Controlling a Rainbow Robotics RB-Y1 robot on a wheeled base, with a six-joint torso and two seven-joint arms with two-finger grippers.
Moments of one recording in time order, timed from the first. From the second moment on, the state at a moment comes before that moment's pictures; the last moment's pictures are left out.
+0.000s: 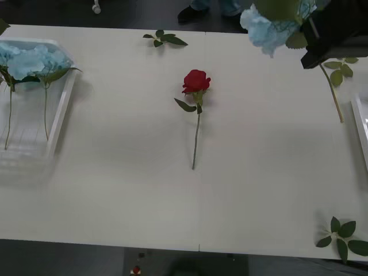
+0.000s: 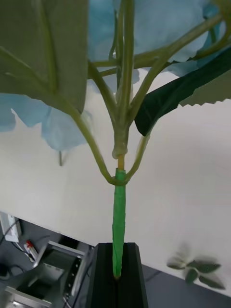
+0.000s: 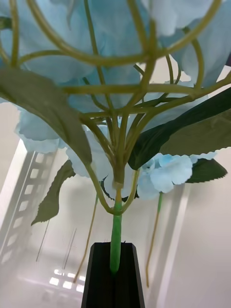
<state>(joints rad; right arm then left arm) -1.10 -1.11 0.40 -1.81 -1.48 1.72 0.93 -0.61 0.98 0.27 -1.30 0.87 1.34 -1.54</state>
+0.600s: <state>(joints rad) -1.11 -1.38 0.37 -1.68 -1.95 1.49 1.53 -0.50 0.98 0.01 -1.18 0.86 0.91 -1.32</state>
